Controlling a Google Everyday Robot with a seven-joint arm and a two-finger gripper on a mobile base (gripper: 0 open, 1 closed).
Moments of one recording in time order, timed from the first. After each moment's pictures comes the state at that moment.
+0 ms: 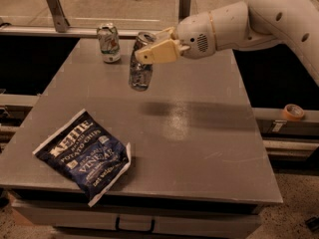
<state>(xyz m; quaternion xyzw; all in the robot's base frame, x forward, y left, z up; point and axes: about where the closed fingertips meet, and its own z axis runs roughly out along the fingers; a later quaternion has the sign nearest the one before) 0.570 0.021 0.979 -0.52 0.62 0.42 0.41</state>
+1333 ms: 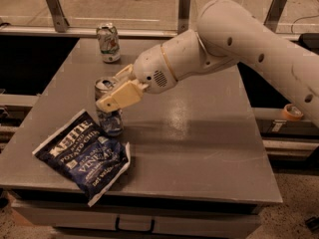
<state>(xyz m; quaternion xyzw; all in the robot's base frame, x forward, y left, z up) 0.496 0.104 0.920 -0.59 0.62 0.40 0.33</state>
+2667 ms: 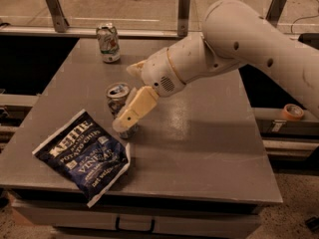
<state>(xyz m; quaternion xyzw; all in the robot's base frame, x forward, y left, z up) 0.503 0.082 0.903 -0.60 0.64 0.33 0.34</state>
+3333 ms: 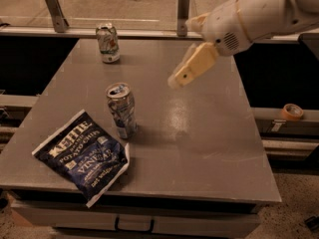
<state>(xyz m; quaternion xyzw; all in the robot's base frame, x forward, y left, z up) 0.555 -0.040 0.979 -0.57 0.68 0.21 0.41</state>
